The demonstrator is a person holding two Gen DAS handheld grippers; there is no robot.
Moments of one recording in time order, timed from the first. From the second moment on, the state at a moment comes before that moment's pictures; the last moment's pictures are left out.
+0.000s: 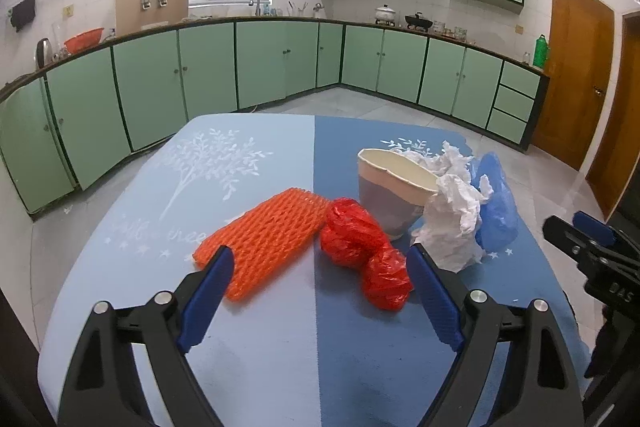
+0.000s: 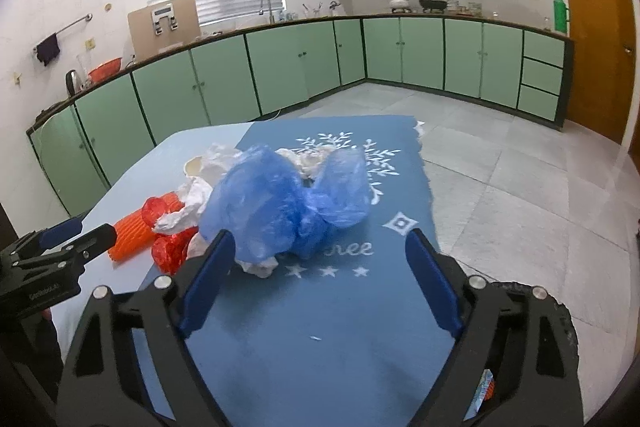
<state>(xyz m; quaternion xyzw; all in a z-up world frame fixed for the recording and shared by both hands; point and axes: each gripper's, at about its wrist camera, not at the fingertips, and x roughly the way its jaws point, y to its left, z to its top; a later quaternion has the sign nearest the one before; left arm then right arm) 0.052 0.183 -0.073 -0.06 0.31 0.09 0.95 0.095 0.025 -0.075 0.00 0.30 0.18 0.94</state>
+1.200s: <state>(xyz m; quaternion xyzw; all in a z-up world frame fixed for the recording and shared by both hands) 0.080 0.172 -0.071 -0.07 0.30 0.05 0.95 0.108 0.041 -0.064 -0.03 0.32 0.26 0.91</state>
